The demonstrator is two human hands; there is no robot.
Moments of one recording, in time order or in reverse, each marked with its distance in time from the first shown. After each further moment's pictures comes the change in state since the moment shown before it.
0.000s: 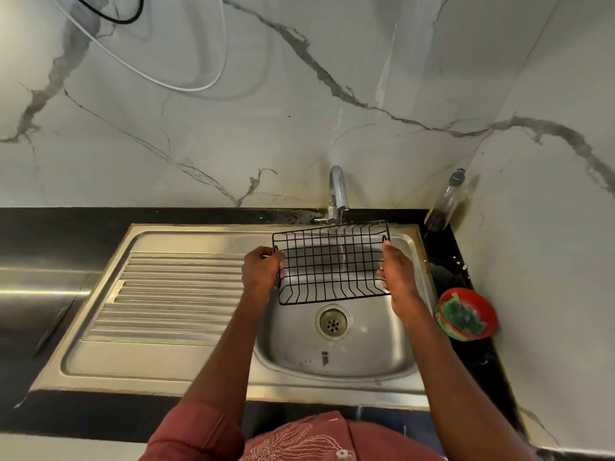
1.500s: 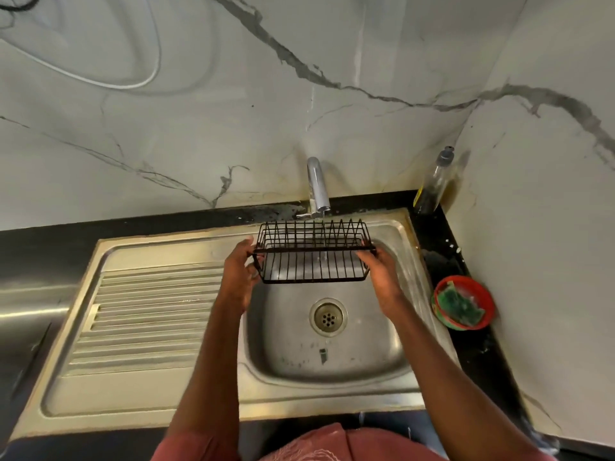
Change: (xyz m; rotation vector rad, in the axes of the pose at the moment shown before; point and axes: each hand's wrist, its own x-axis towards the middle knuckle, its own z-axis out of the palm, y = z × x) left_hand 0.005 0.031 0.002 -0.302 -0.178 -0.117; right_hand 0.018 0.024 0.006 0.159 -0.137 -0.163
